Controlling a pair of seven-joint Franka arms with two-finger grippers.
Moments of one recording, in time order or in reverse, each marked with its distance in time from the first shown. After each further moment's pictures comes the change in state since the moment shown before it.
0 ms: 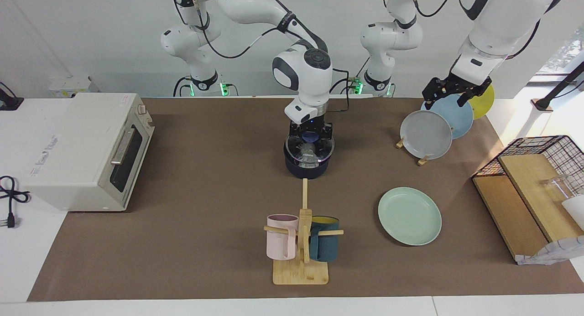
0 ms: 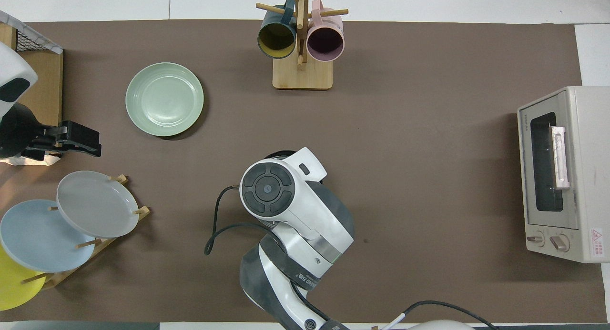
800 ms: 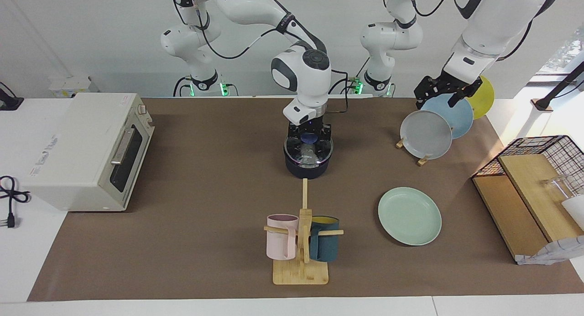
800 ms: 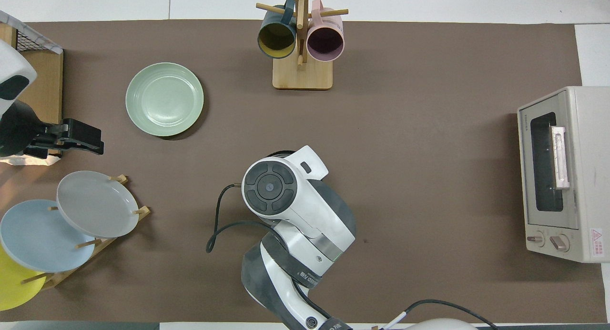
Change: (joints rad) left arm 0.000 0.001 -0.001 0.006 -0.005 -0.001 0.000; right arm -0.002 0.001 -0.002 -0.001 -0.002 0.007 0.000
